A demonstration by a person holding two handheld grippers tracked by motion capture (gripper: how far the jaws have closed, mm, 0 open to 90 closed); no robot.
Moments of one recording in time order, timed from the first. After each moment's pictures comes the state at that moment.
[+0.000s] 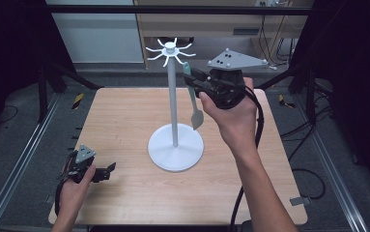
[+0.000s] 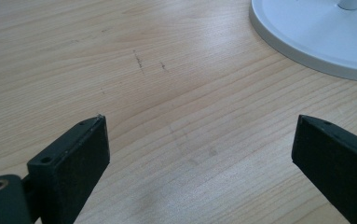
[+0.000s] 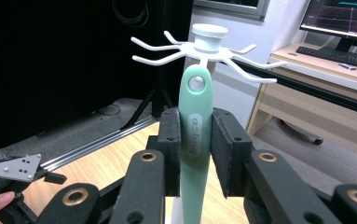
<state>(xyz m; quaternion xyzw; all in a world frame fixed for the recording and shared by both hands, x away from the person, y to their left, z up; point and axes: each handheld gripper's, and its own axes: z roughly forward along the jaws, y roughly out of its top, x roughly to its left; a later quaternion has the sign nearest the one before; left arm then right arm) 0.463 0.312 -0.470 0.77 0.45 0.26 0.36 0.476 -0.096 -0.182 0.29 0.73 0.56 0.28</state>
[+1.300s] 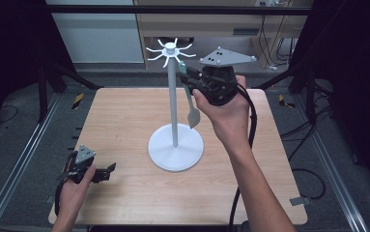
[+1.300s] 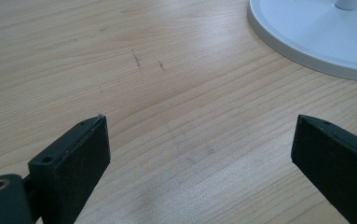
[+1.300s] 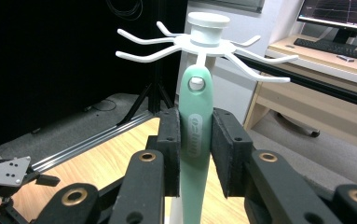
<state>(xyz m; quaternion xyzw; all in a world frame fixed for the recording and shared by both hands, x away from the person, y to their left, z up) 0.462 0.312 -0.470 0.77 0.45 0.25 0.37 0.489 -0.084 -0.186 0.30 0.73 0.54 0.28</state>
